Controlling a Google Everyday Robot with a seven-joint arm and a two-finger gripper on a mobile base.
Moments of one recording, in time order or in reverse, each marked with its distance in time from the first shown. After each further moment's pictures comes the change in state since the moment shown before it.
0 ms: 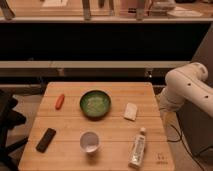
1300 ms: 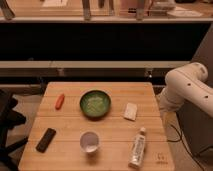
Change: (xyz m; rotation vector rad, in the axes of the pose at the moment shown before) arm -0.015 -0.009 0.003 0.023 0.003 -0.041
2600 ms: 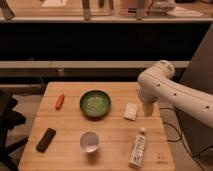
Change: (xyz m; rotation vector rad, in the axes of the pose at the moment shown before) arm -0.079 -0.047 0.013 0.125 0.031 -0.245
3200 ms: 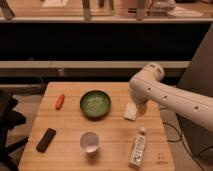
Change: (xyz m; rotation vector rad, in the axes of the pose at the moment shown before) arm -0.027 -0.017 0.012 0.056 -0.003 -0.095
